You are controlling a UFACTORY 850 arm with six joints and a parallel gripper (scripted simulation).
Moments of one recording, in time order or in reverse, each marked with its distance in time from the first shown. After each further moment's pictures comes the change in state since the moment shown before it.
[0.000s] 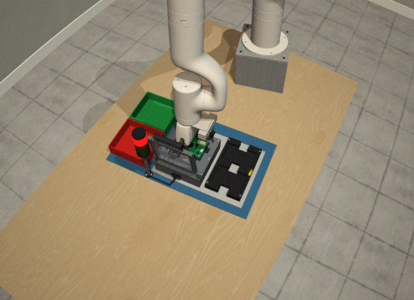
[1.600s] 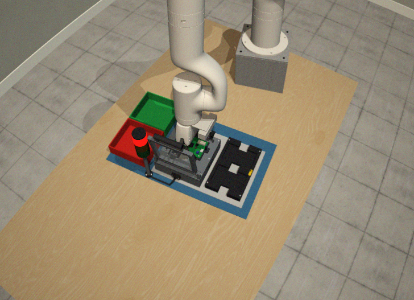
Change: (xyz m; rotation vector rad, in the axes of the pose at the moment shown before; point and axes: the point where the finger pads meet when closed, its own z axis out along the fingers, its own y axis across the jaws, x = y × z) arm 0.000 0.000 0.000 0.000 0.000 0.000
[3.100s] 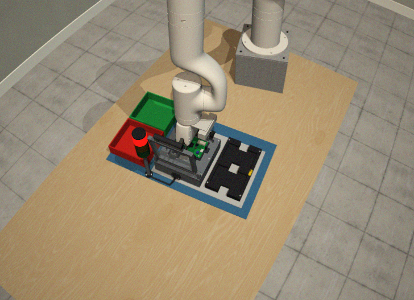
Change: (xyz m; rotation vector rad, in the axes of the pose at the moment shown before) arm 0.000 0.000 0.000 0.001 0.002 0.000
